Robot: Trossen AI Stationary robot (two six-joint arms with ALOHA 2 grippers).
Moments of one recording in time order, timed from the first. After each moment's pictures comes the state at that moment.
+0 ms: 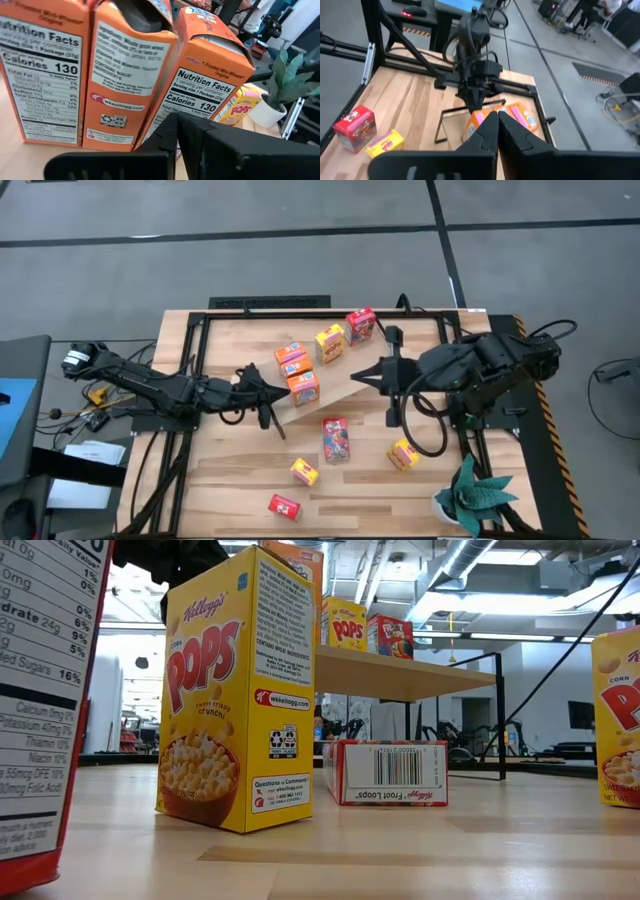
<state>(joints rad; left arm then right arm) -0.24 1.03 0.58 0.25 -0.53 -0.50 0.36 1.49 1.97 -0.92 0.48 -0.09</state>
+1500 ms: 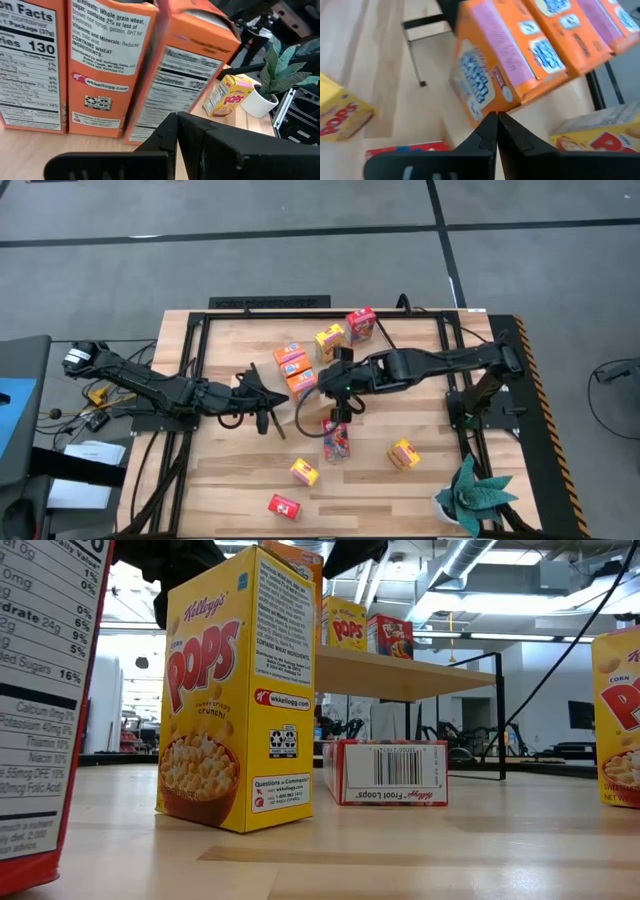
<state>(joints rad) -0.28 1.03 0.58 0.21 -0.53 -0.53 0.12 1.71 1.66 -0.76 0.29 -0.01</state>
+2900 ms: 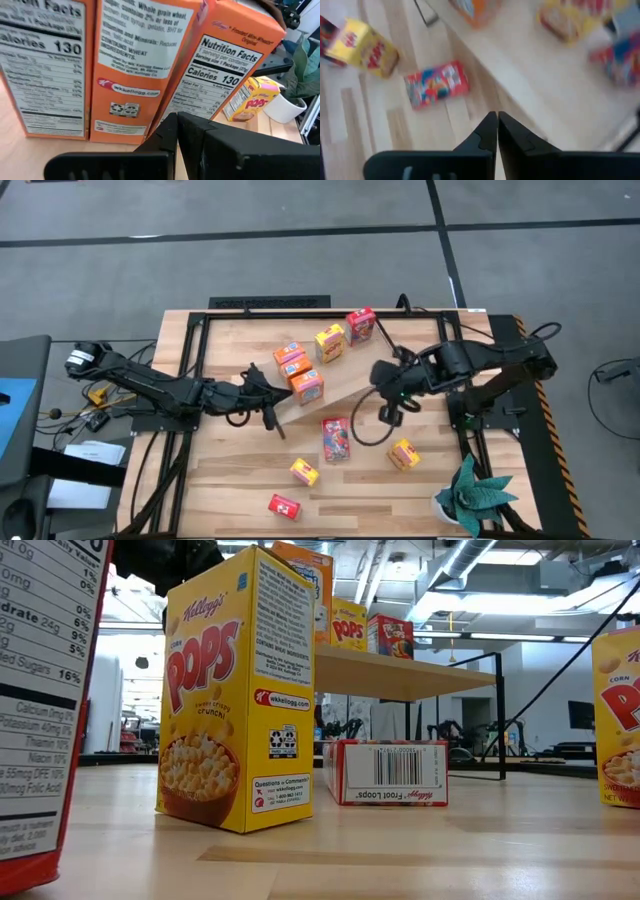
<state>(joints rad) -0.24 1.09 0.58 0.25 -0.56 -0.51 0.24 1.46 1.66 -1.30 0.29 0.46</state>
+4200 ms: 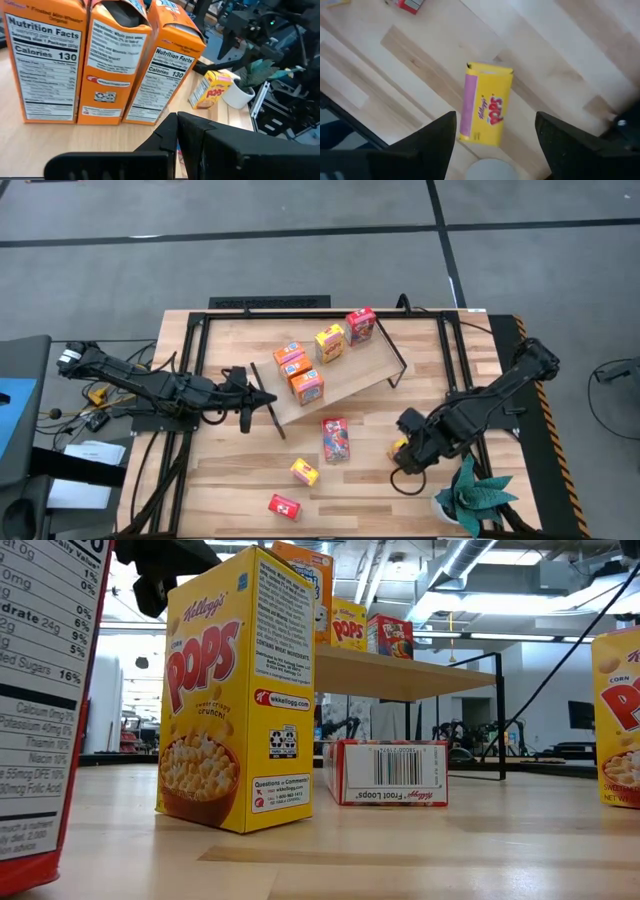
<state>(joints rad) -0.29 0.85 0.58 0.05 -0.45 -0.54 0.62 1.44 1.28 -1.28 0.10 1.46</state>
